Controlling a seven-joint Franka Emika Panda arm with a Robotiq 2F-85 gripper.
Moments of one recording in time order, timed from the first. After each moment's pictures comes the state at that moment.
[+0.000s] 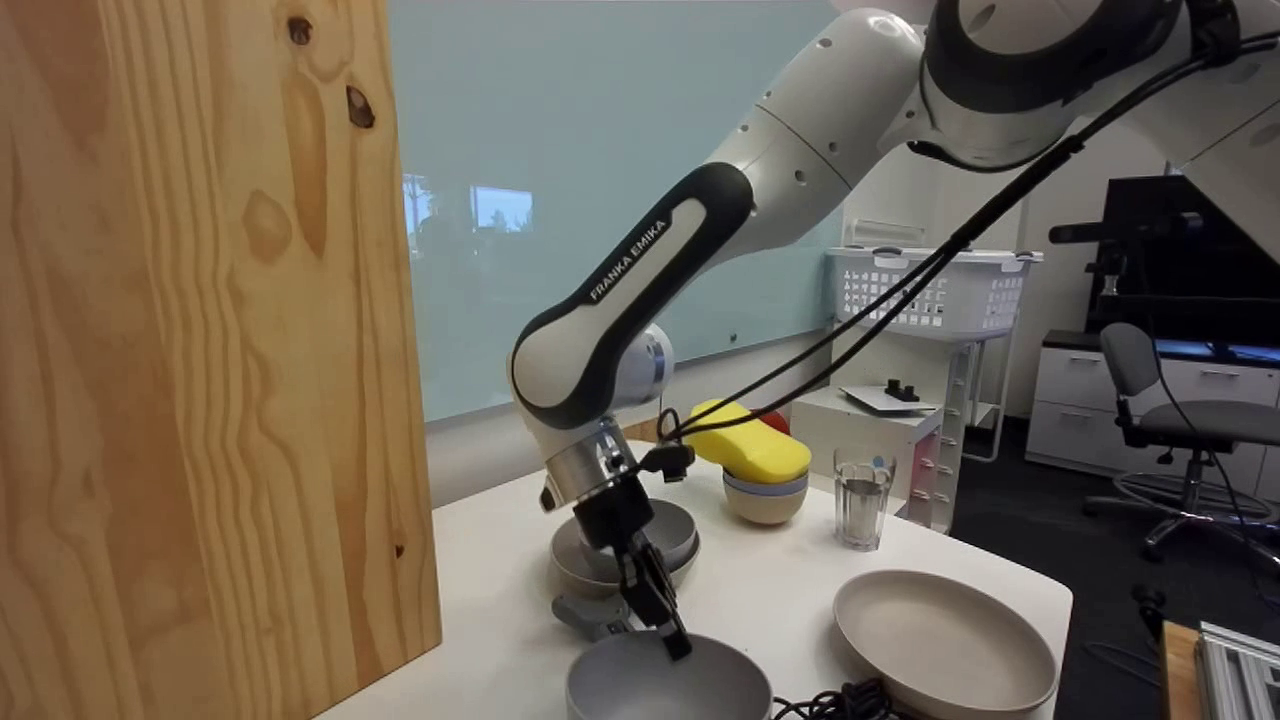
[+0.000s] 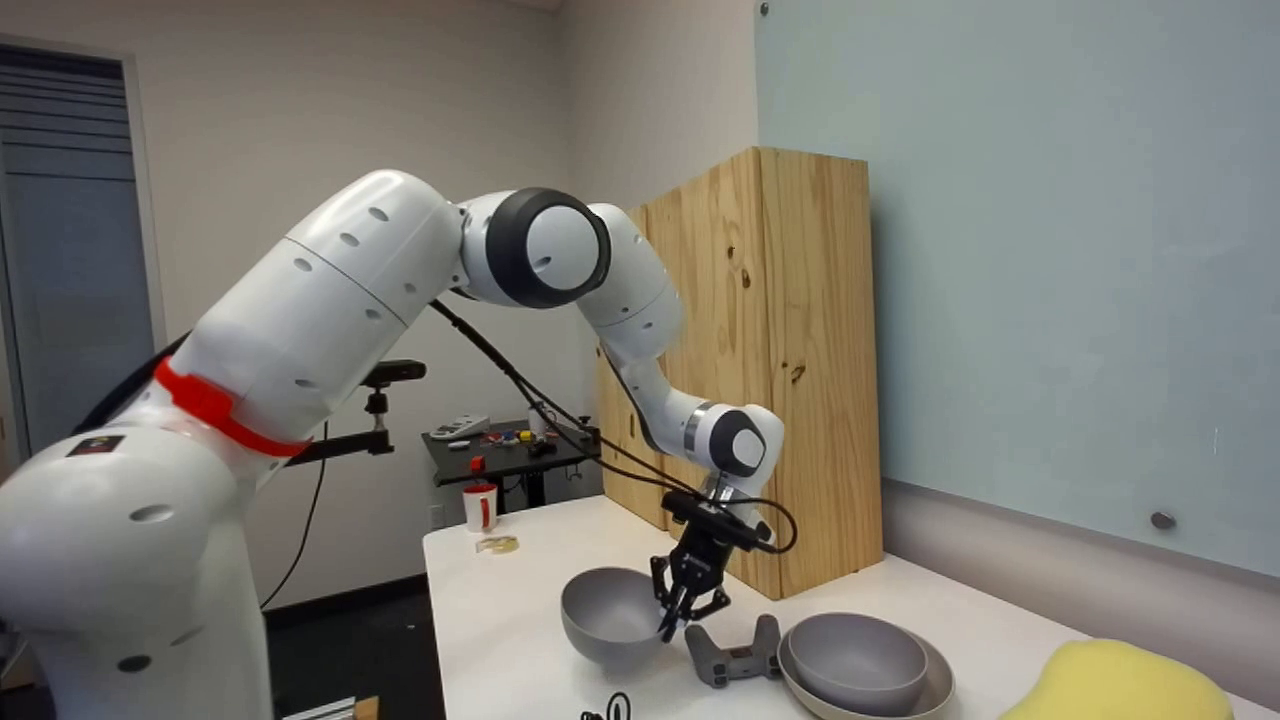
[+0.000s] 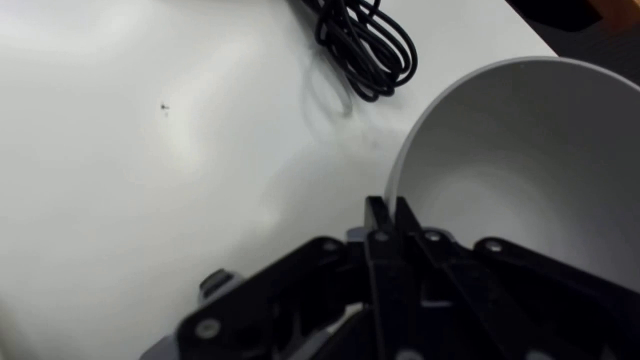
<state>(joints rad) 0.09 0.72 0.19 -1.71 -0.04 1.83 -0.42</state>
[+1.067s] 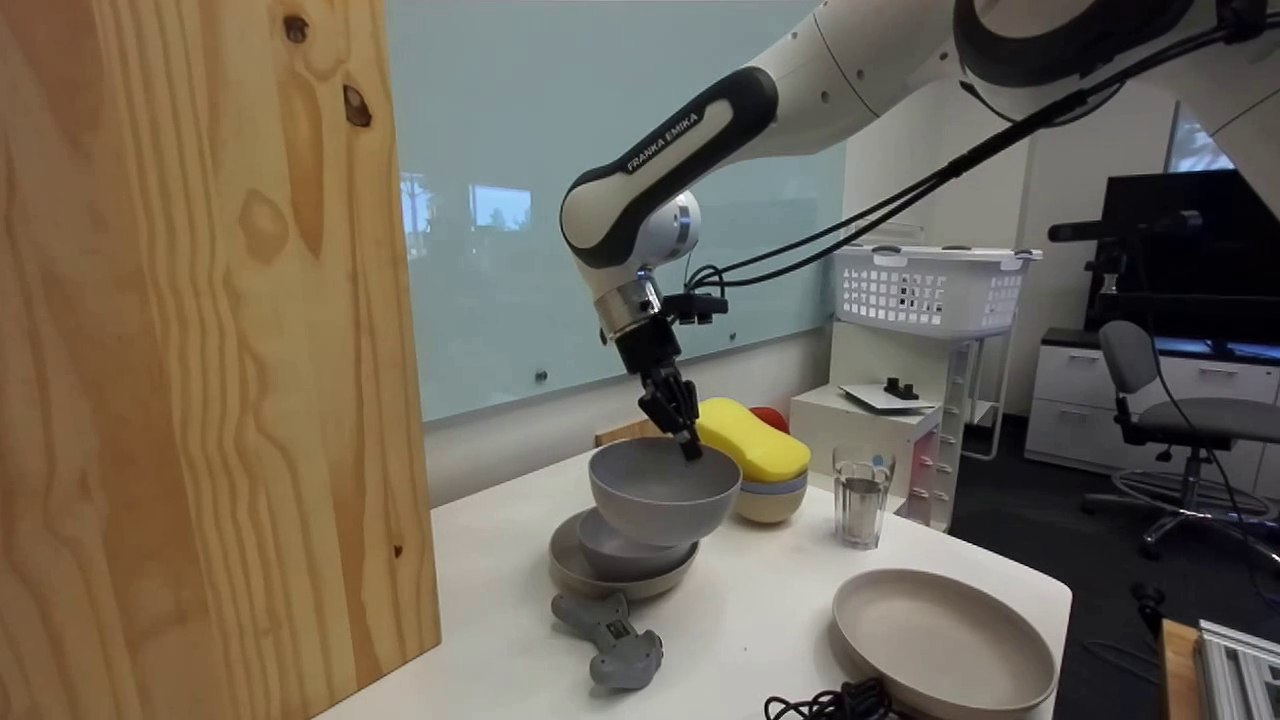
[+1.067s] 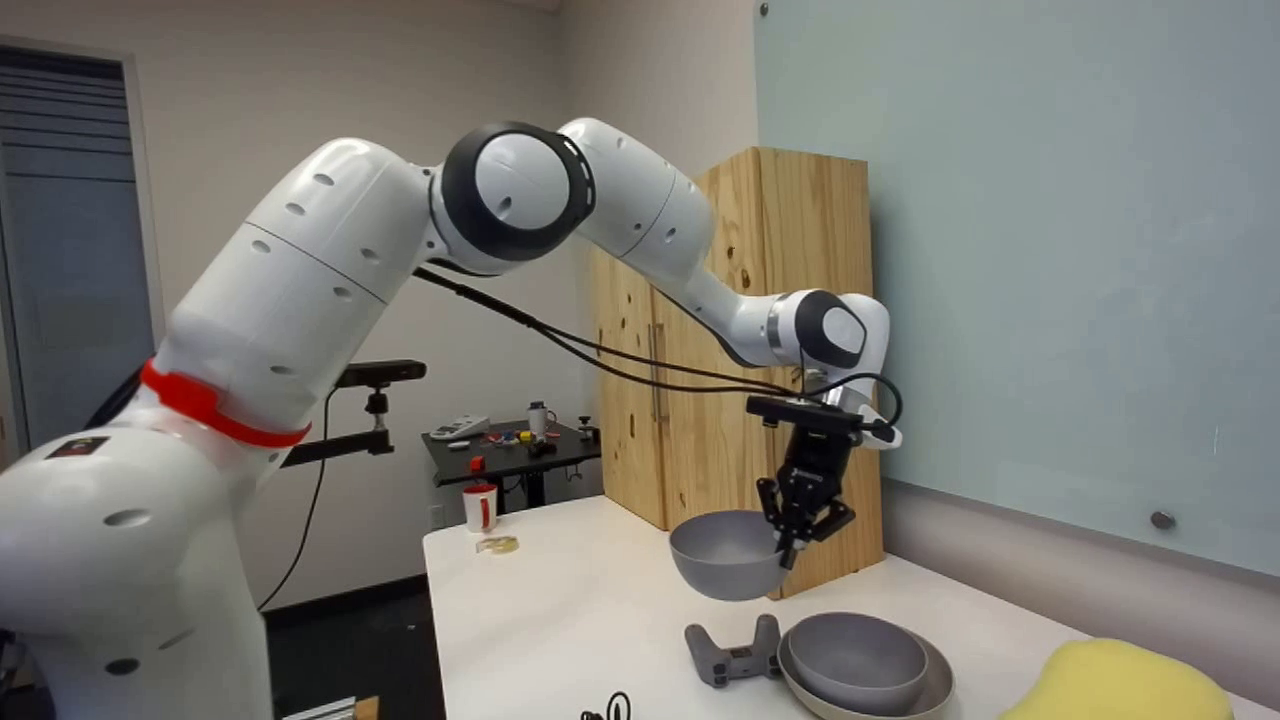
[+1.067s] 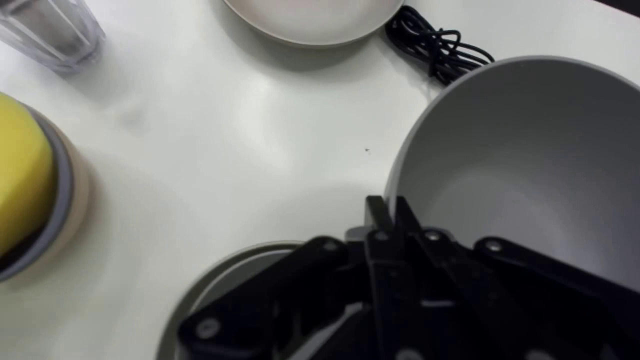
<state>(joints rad) 0.01 0.61 0.02 -1.48 -0.07 1.60 -0.27</state>
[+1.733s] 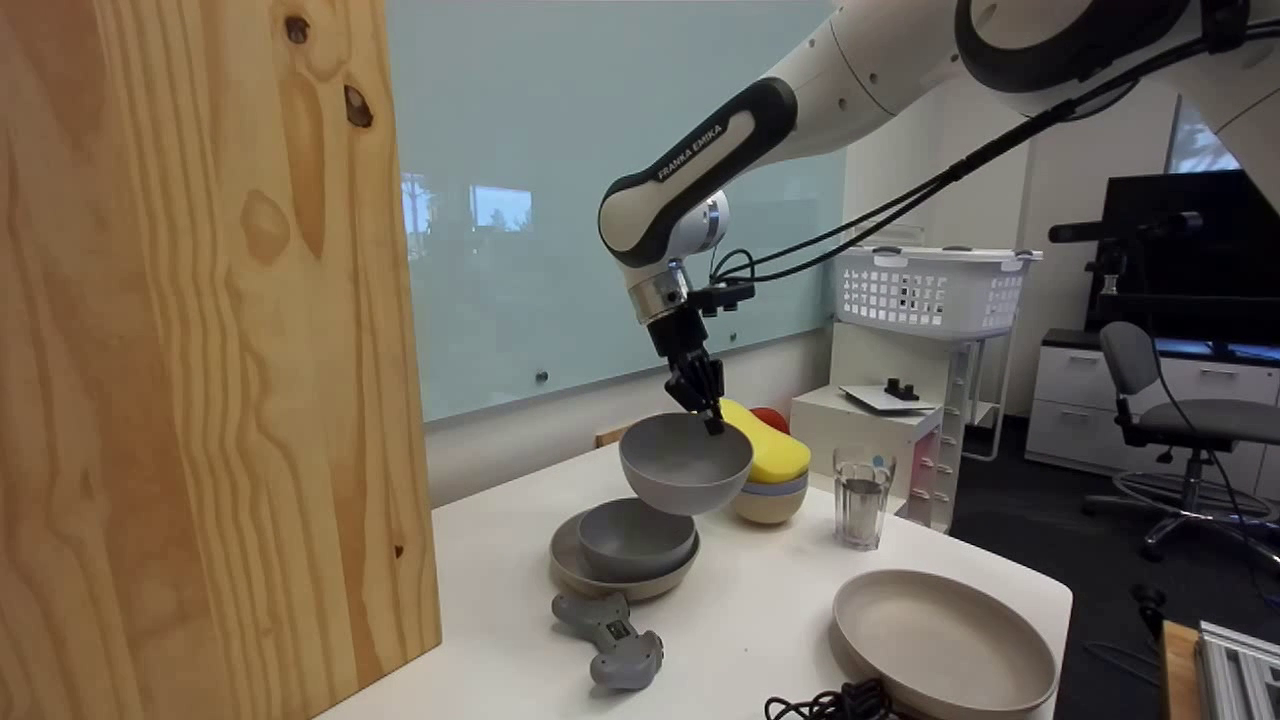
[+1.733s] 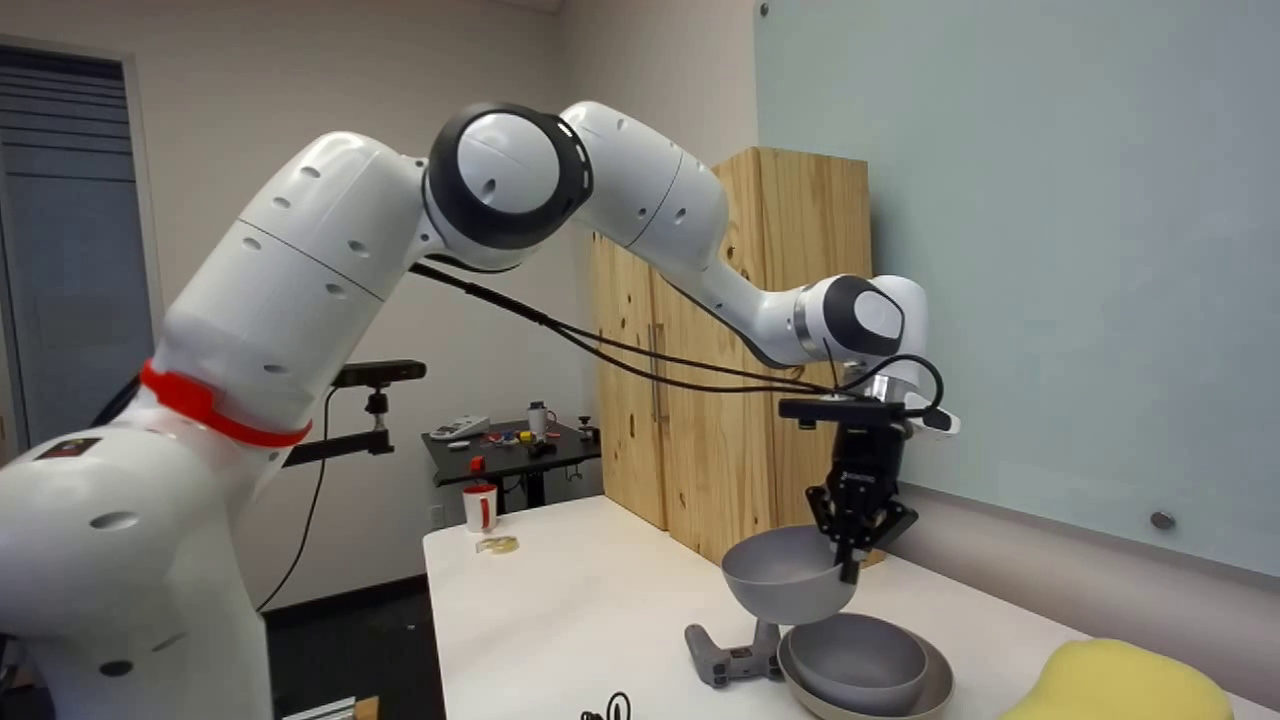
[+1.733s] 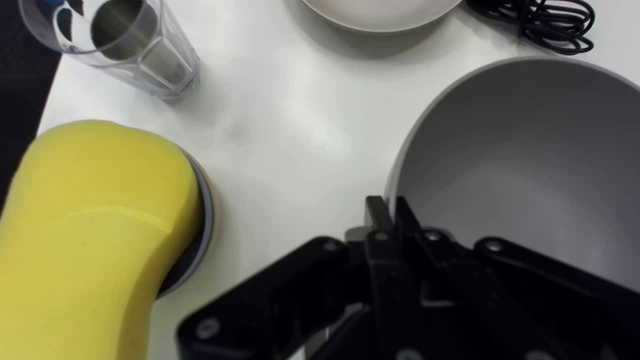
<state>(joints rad) -0.03 0.59 -0.04 -1.48 -0.14 1.67 -0.18</state>
